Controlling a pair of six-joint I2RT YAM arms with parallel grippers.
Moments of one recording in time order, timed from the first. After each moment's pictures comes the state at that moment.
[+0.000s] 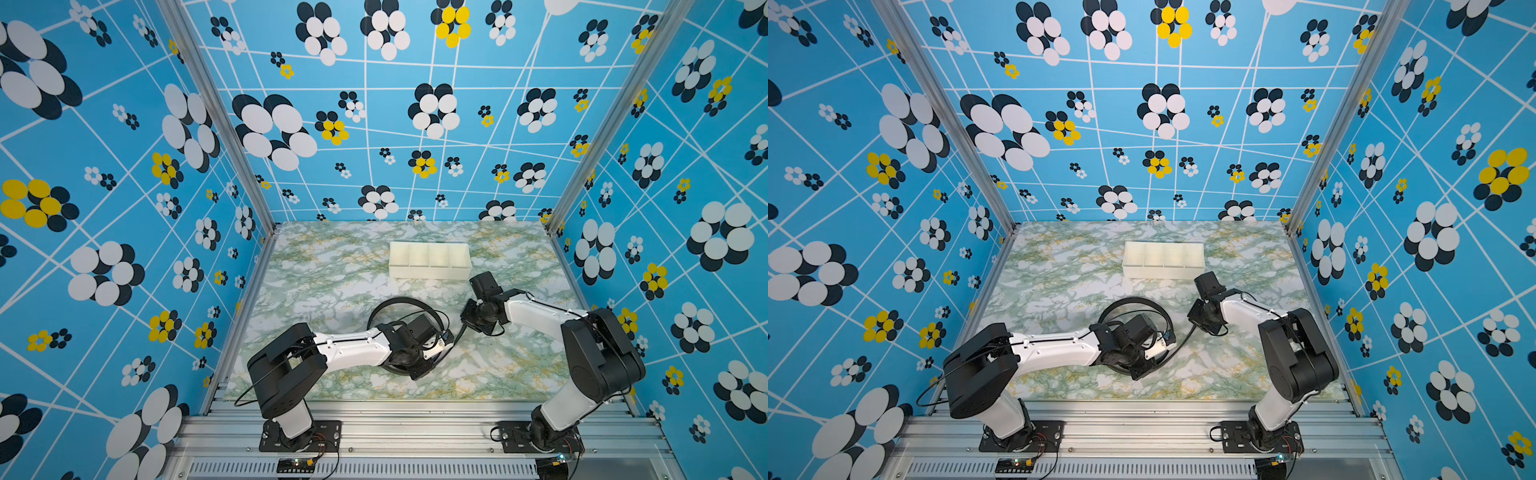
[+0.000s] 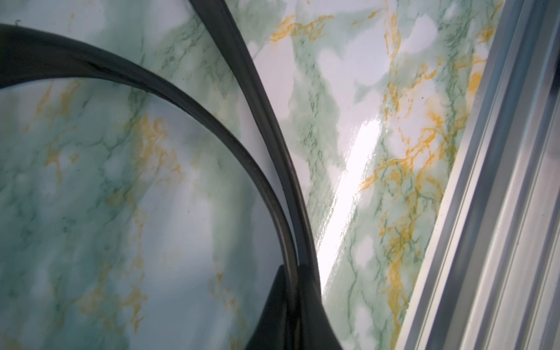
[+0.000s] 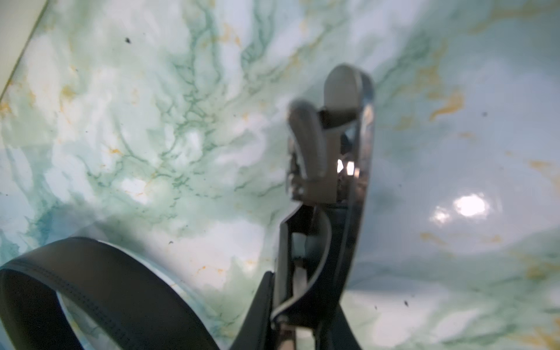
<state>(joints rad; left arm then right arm) -1.02 1.67 0.92 -0.33 0.20 0.11 0.38 1.69 0.94 -0.49 -0.05 0.86</state>
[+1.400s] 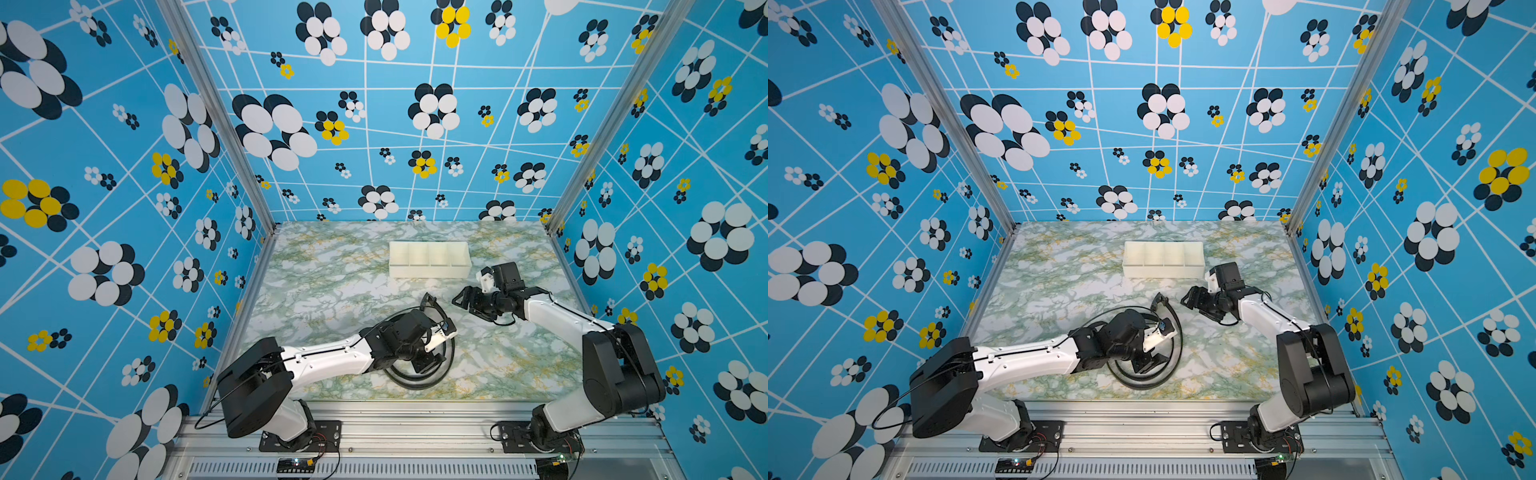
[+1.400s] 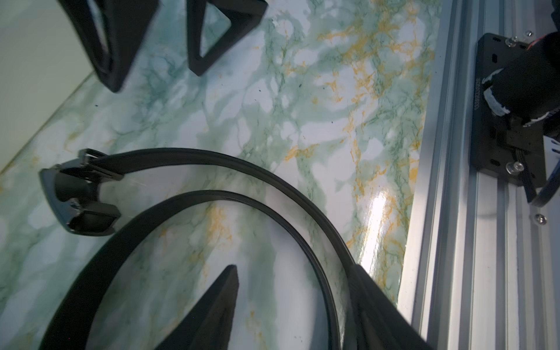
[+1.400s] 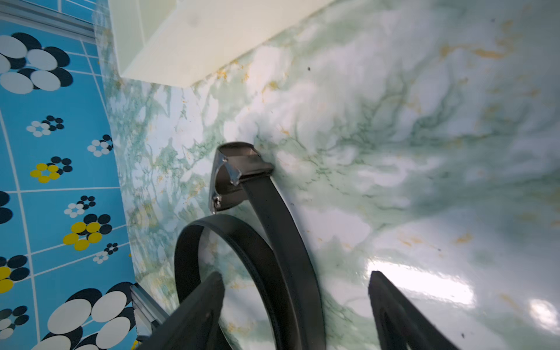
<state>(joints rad) -1.00 1.48 0.86 -0.10 0.15 0.11 0.26 1.52 0.84 -0.34 -0.43 0.56</state>
